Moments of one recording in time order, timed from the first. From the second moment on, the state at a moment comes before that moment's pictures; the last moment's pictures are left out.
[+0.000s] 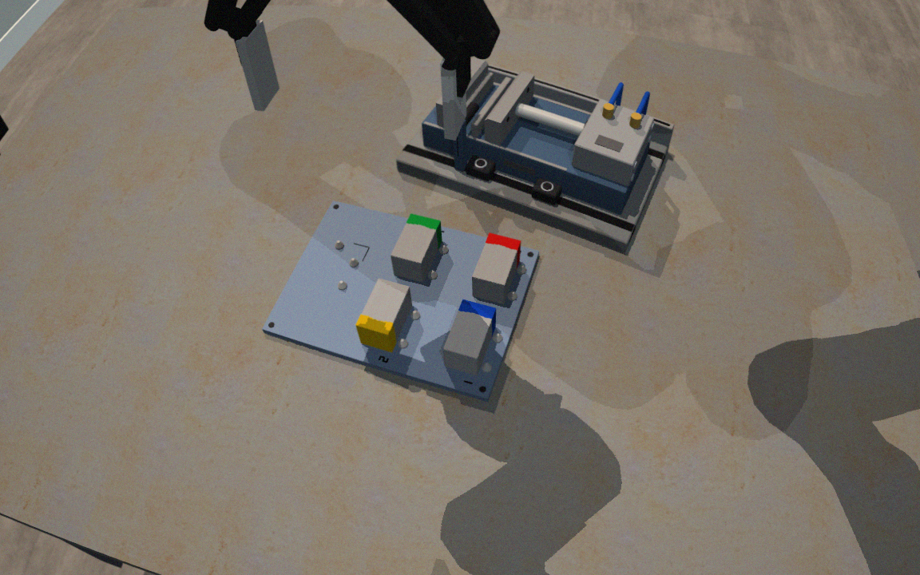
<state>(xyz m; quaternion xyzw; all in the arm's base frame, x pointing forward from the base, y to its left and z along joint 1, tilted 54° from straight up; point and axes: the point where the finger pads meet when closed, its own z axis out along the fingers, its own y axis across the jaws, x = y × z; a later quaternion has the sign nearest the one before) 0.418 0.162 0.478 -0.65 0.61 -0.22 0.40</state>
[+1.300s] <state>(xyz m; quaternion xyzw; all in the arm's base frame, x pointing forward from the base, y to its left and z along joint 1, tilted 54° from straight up) 0.417 0.151 0.469 -0.63 0.63 -0.20 0.41</state>
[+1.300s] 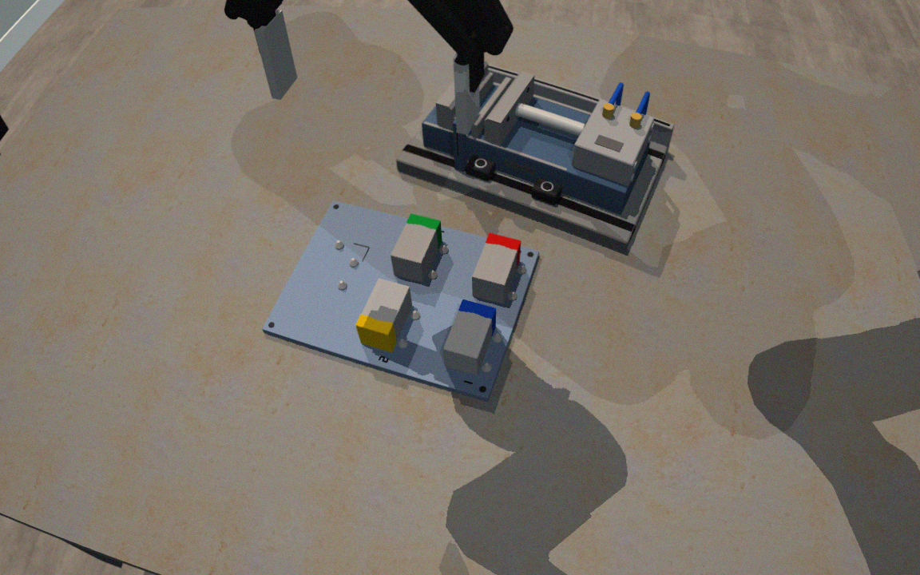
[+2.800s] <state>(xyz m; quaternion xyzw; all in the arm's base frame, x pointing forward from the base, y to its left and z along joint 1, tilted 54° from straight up) 0.417 0.149 0.467 -0.63 0.63 -0.20 0.41</state>
